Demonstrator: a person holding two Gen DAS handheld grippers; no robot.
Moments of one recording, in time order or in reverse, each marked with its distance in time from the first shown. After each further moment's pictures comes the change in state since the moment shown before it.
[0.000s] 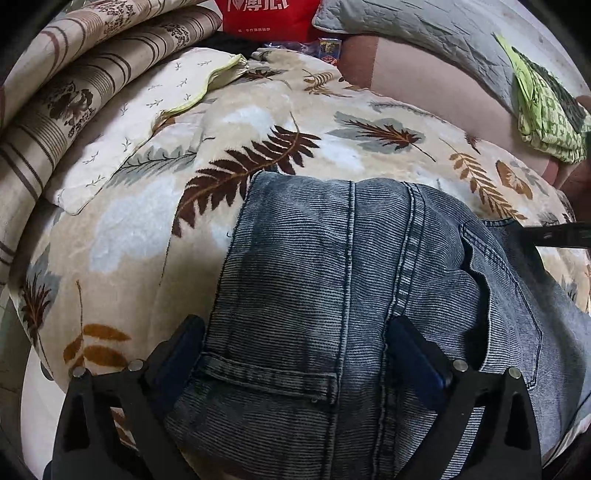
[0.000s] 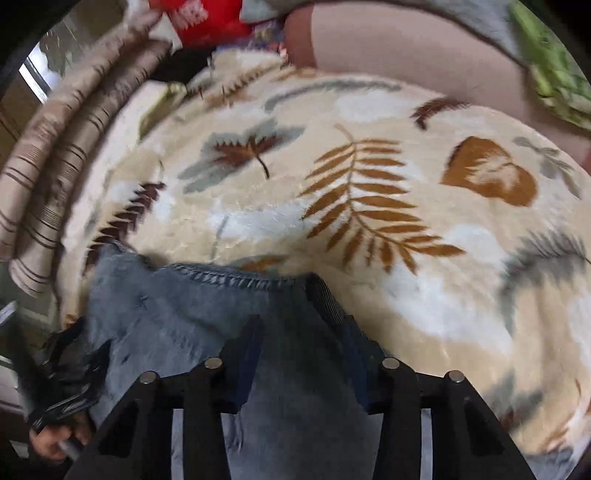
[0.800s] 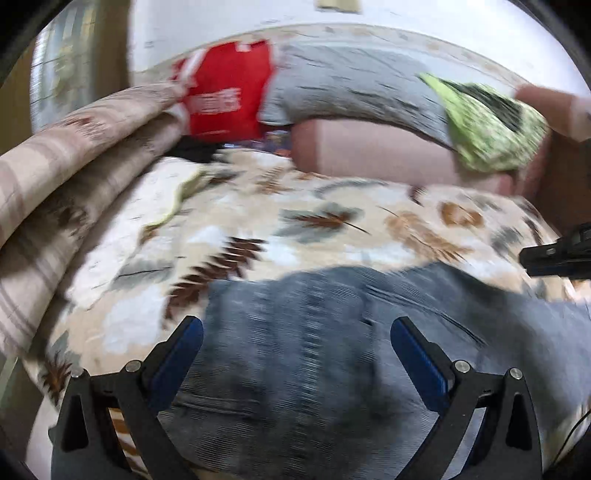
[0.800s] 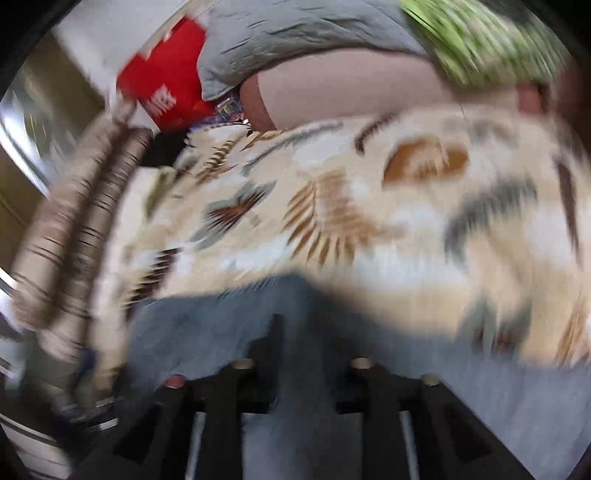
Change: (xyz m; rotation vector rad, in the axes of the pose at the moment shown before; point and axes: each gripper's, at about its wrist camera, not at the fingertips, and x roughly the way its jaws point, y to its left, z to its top) left arm -0.065 -0.055 -0.013 0.196 -0.342 -0.053; right arm -0.090 -0.031 -0.092 0.325 -0.258 0.110
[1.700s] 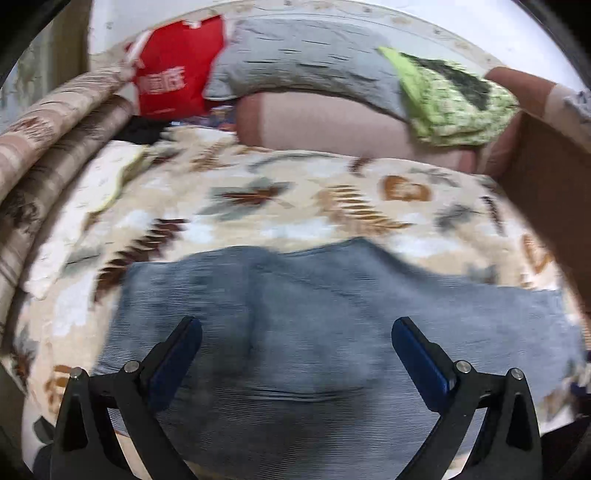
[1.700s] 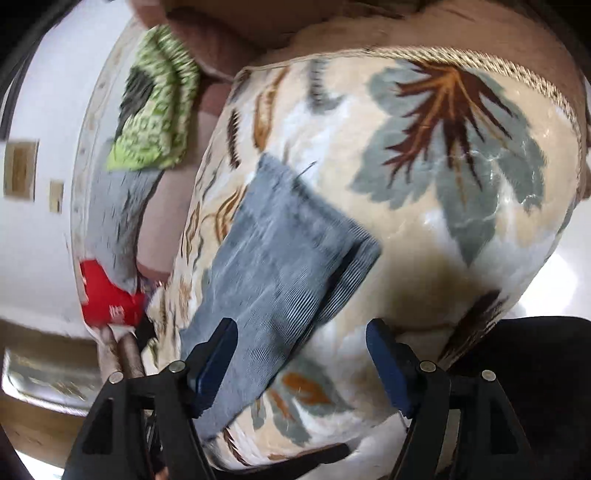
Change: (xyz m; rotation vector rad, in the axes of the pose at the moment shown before) left arm -0.008 -0.075 0.017 -0.001 0.130 -0.152; right arm -0.149 -0.266 -0.226 0.881 -0.282 0.066
